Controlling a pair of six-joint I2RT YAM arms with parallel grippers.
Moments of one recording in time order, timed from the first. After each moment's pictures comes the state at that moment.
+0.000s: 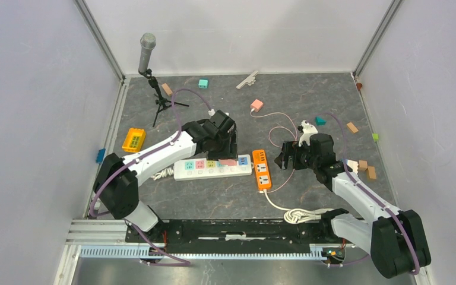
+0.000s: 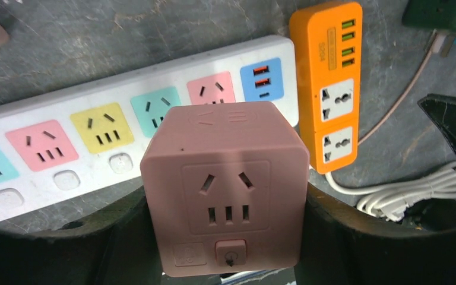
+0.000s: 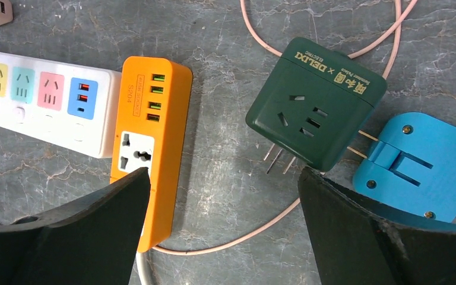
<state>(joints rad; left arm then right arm) -0.77 1.56 1.20 -0.72 -0.02 -0.71 0.28 1.04 0.45 -0.09 -0.25 0.26</state>
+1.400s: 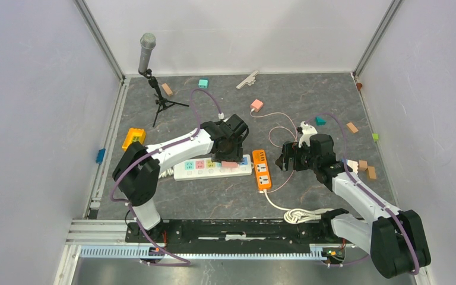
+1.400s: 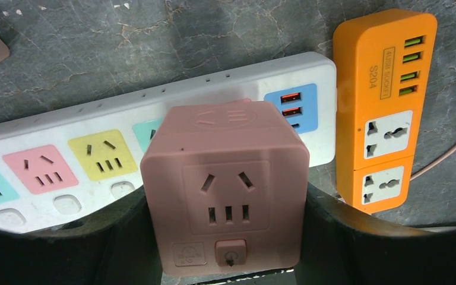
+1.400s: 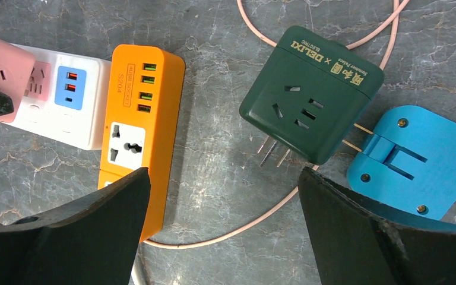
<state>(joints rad) -0.83 1.74 1.29 -0.75 -0.16 -0.71 0.27 1.04 0.45 -0.11 -0.24 0.23</state>
